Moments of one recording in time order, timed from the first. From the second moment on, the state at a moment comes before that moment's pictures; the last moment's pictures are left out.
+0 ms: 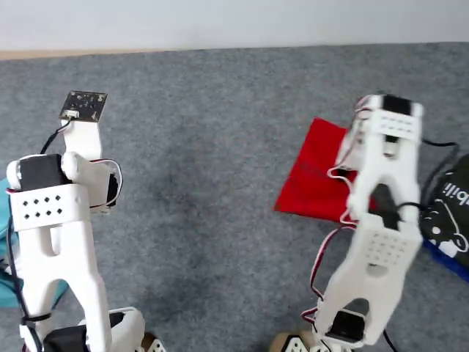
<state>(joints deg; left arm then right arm) -14.1 -23.2 15.4 97.3 -7.8 12.7 35.6 -32.1 95.7 -4.4</state>
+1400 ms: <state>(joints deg) -14.1 -23.2 15.4 97.3 -7.8 43.1 17.7 -32.0 88.4 23.3</state>
